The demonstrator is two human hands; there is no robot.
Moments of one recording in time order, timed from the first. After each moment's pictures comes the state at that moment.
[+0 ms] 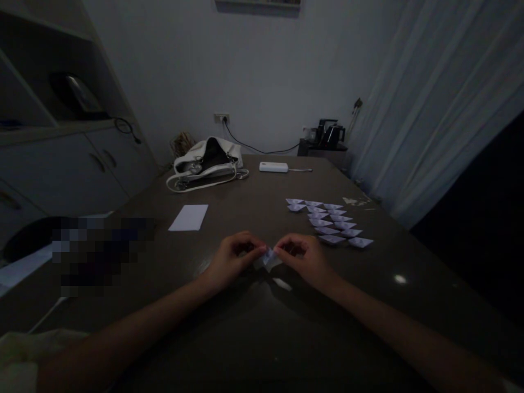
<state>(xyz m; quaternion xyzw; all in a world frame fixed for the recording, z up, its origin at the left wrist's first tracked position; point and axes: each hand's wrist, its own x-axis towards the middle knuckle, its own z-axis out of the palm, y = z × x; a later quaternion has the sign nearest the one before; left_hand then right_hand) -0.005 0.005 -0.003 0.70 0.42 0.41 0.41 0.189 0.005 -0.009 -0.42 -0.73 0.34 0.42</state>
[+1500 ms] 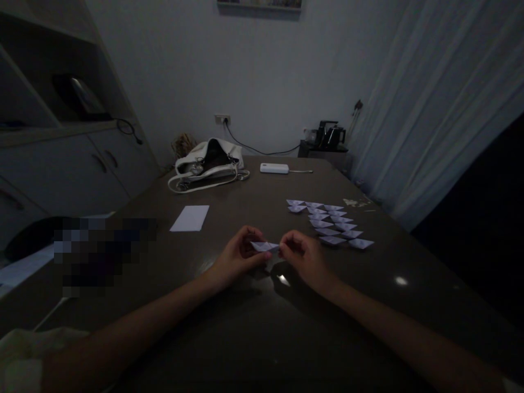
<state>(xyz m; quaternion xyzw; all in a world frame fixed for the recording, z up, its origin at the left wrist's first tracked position) -0.002 0.006 -0.011 0.57 0.37 0.45 0.58 0.187 0.008 -0.020 -0.42 -0.71 0.33 0.46</state>
